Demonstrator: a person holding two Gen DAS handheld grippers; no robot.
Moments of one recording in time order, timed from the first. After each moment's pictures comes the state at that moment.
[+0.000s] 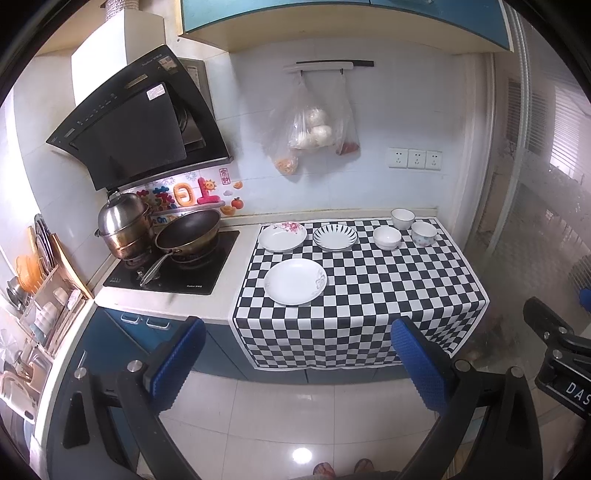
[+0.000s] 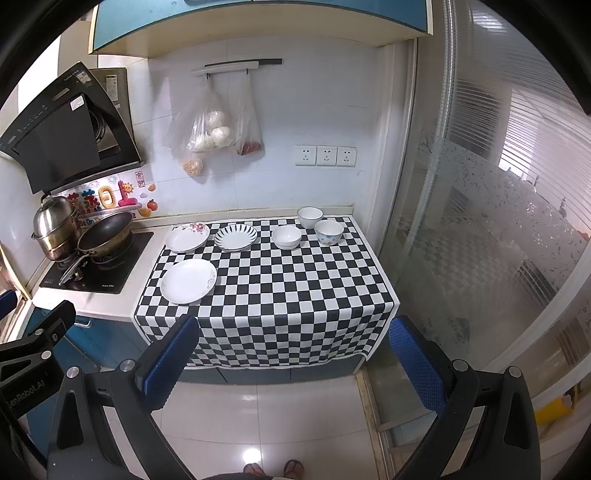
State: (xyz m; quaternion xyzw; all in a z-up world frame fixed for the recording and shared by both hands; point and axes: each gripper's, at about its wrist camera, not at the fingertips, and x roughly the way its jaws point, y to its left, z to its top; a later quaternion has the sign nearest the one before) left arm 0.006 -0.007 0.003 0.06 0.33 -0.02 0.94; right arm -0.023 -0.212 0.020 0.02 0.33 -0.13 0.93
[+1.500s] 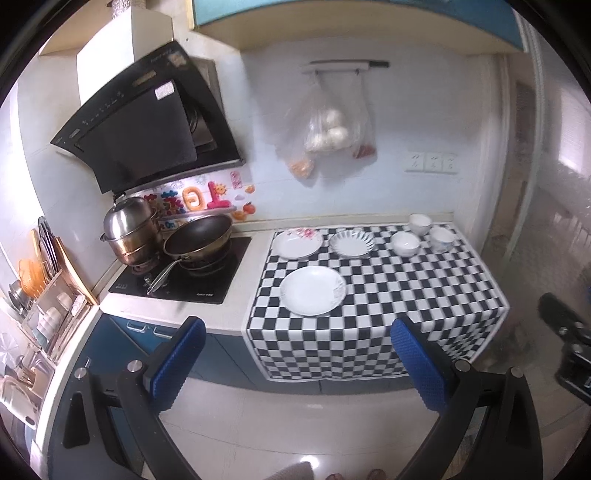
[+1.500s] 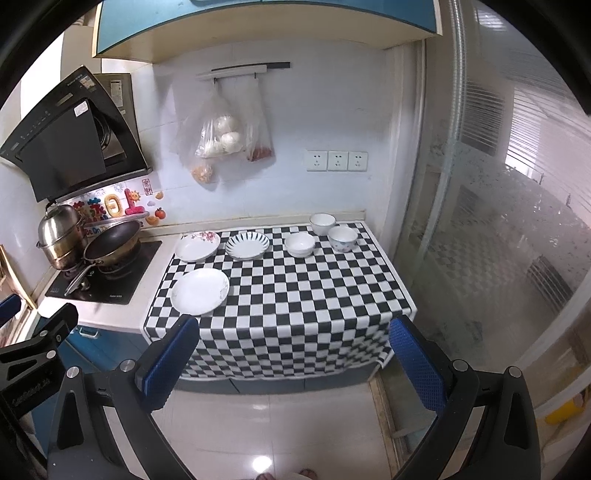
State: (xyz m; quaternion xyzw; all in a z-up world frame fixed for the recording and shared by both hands) left arm 0.048 0.025 -0.023 0.07 0.32 0.00 0.94; right arm 0.008 -0.187 0.006 0.03 0.31 -0.12 0.94
